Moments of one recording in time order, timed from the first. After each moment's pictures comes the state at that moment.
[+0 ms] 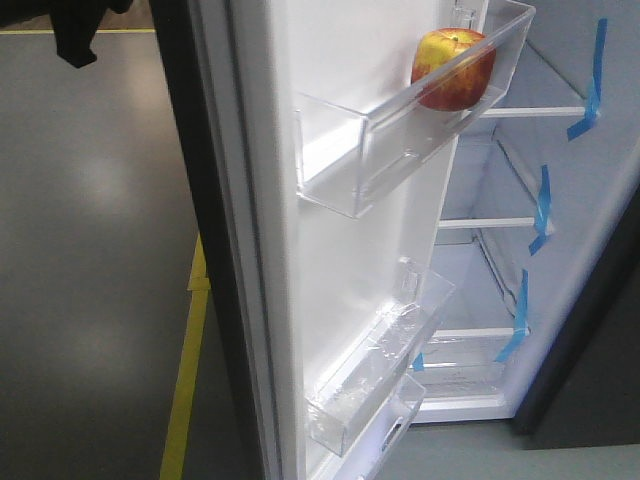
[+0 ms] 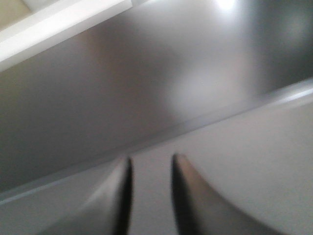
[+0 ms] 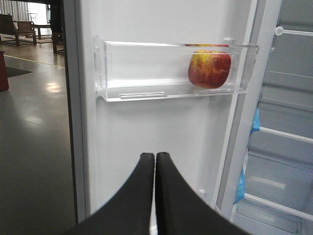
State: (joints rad) left arm -0.37 1.44 -1.51 -0.61 0.26 -0.62; right arm 0.20 0.11 -0.70 0.41 0.76 -0.36
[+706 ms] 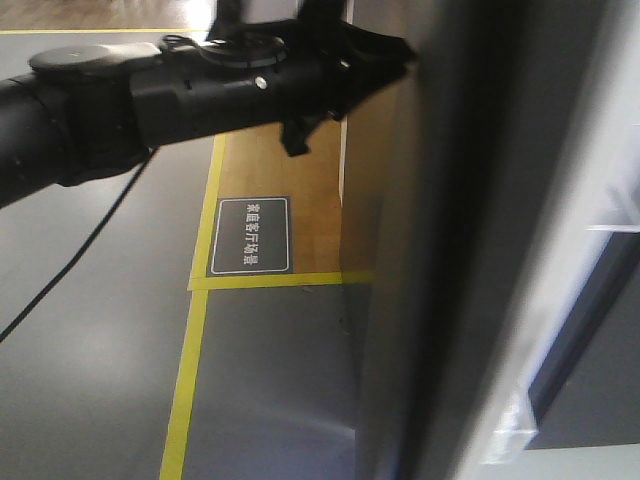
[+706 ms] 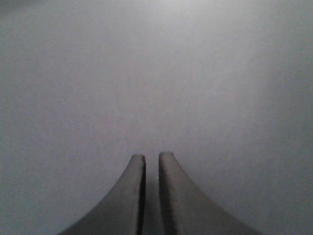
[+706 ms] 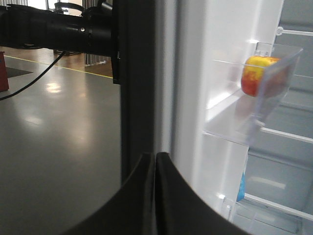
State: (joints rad) left arm -0.57 1.68 -1.51 -1.68 0.57 0.47; right arm 0.20 0.11 -0.70 0.41 0.76 -0.36
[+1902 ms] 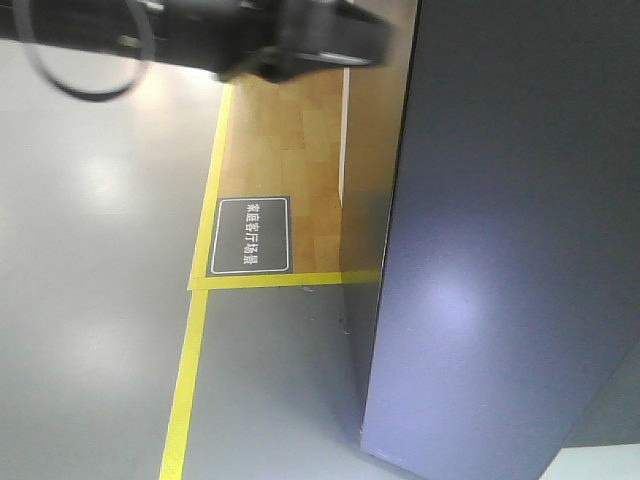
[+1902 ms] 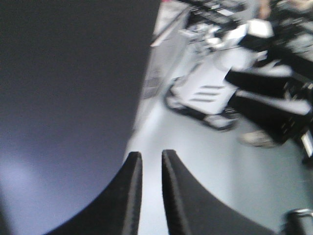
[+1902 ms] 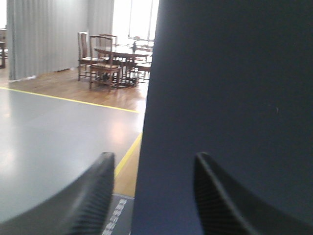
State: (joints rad) left arm -0.52 1.48 -1.71 -0.89 0.91 0.56; right arm 0.20 0.65 -0.70 0.27 0.09 -0.36
